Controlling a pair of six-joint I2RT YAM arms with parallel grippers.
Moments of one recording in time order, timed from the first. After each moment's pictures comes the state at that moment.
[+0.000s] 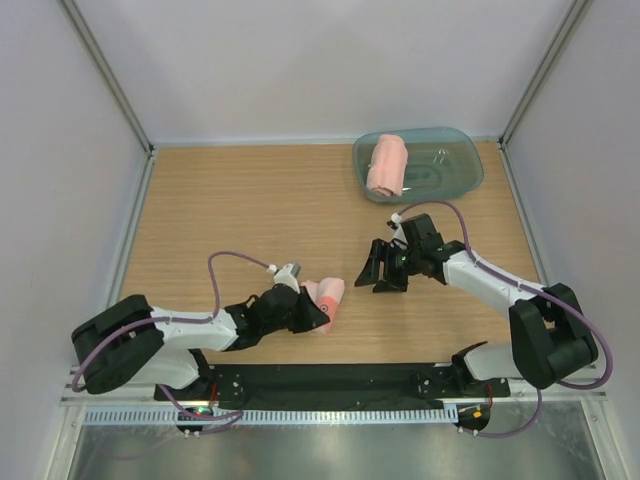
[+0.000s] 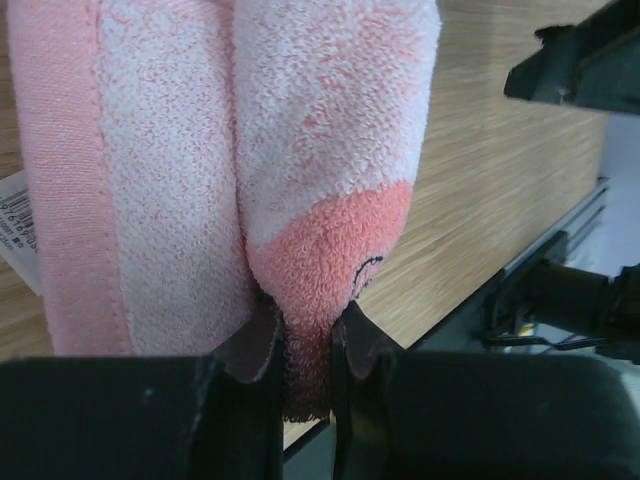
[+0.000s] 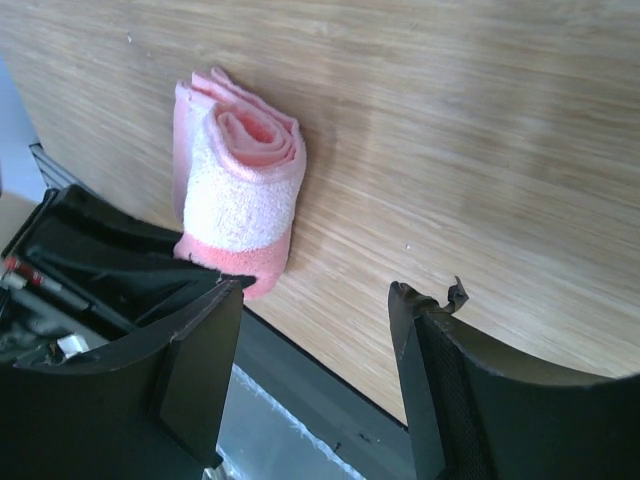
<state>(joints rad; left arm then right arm) -1.03 1.29 0.36 0.30 -0.10 -1.06 0.41 1.35 0.73 -0.36 -0.50 0.63</state>
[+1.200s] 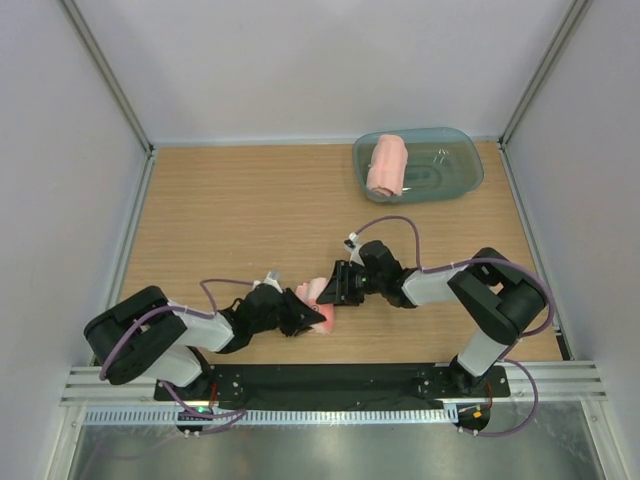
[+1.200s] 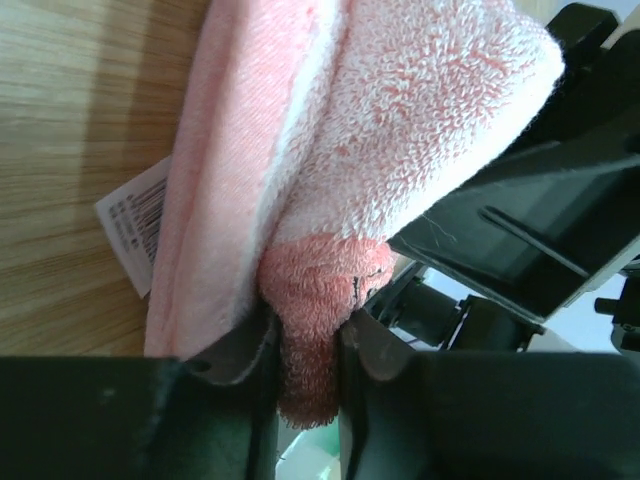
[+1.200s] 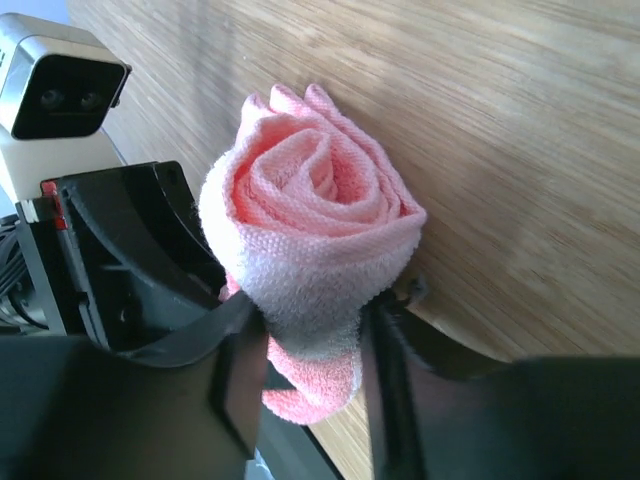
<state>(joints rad) -0.87 1.41 0.19 0.65 0.14 -1.49 0.72 1.66 0.57 0.41 -0.49 0.87</state>
